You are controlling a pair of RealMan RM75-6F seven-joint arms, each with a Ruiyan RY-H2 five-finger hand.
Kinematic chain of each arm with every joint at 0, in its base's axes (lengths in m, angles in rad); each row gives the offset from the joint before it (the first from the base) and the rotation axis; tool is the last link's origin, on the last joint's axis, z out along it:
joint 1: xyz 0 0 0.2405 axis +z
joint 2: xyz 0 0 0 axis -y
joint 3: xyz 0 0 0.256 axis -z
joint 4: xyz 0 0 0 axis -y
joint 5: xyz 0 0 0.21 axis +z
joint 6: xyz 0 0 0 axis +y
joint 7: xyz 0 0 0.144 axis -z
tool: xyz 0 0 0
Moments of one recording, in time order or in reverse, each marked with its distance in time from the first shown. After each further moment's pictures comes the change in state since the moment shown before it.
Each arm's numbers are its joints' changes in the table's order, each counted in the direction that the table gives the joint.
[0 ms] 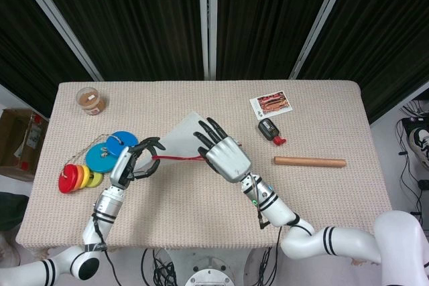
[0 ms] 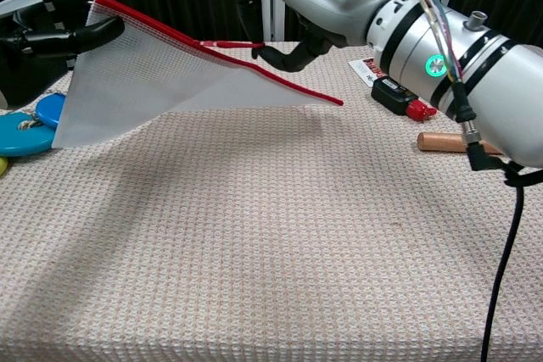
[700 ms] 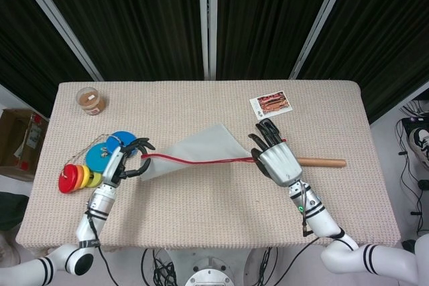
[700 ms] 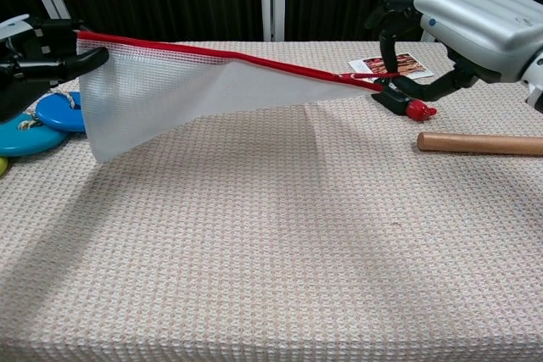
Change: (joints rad) left arm 0.002 0.015 -0.022 -0.144 -0.005 -0.032 0.030; right arm -0.225 -0.160 0.135 -0.020 -0.053 0.123 -0.141
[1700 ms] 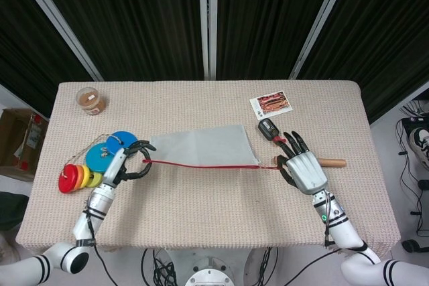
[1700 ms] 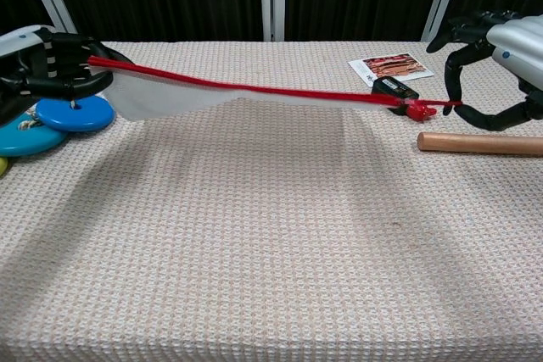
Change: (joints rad) left arm -0.016 -0.031 -0.043 -0.038 0.049 -0.023 -0.152; right arm -0.133 -0.056 0.039 -0.032 -0.029 0.004 -0.085
